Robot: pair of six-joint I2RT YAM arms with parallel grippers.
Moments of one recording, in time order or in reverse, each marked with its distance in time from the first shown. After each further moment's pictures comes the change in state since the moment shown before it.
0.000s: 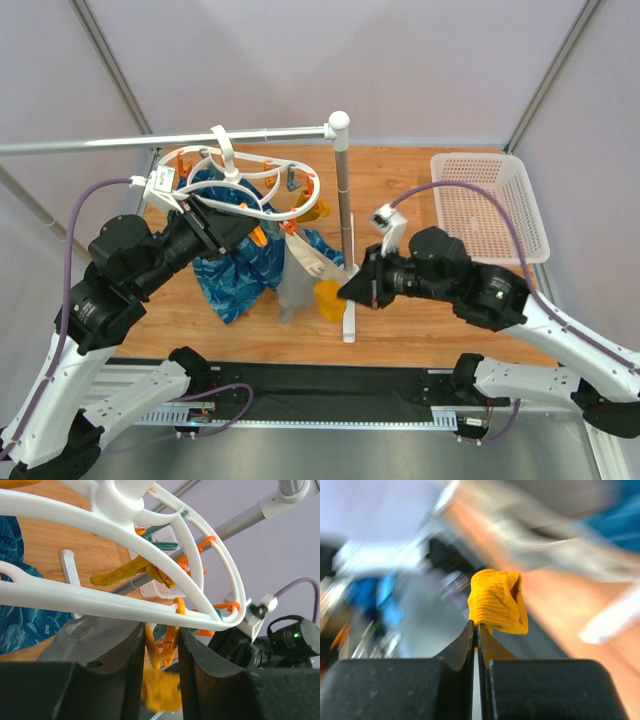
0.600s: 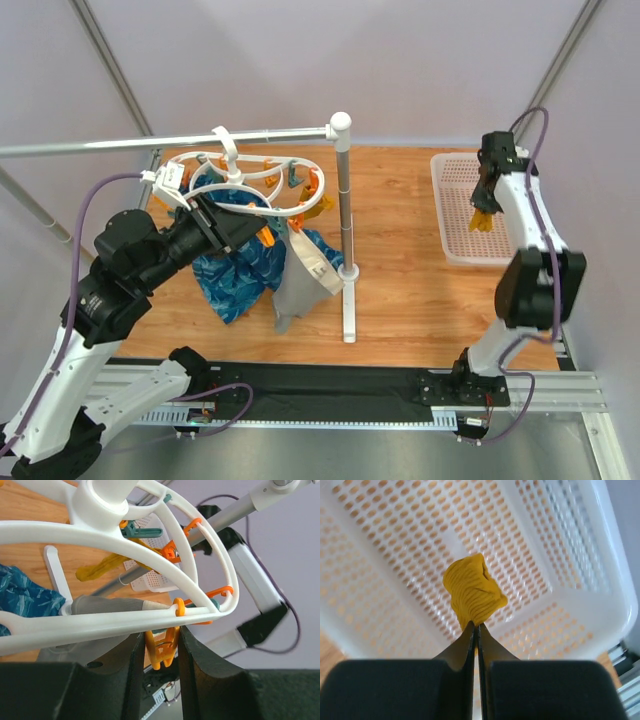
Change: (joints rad) left arm 0.001 0.024 -0.001 0.029 0.068 0.002; right arm -1.147 0.689 0.410 -0.363 0.653 -0.327
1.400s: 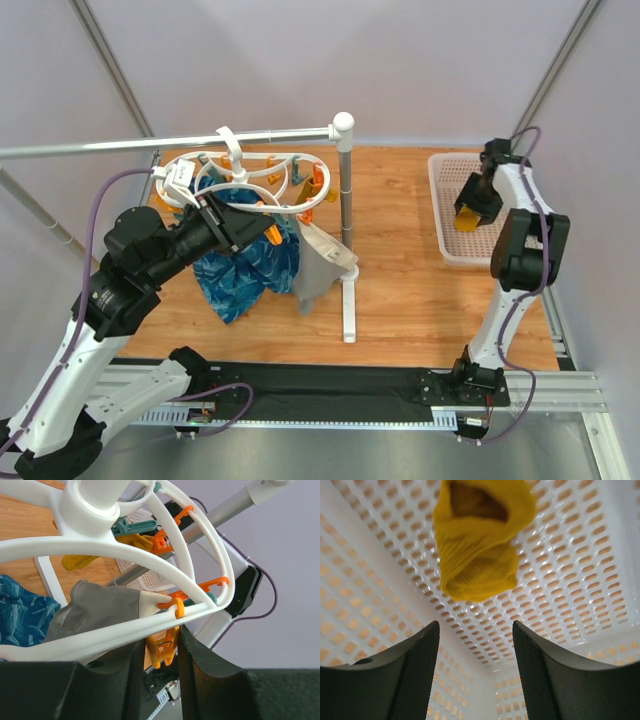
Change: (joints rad) left arm 0.002 0.021 -0.046 0.093 0.055 0.030; right arm -0.056 0.444 0.238 -0.072 -0.219 -0.034
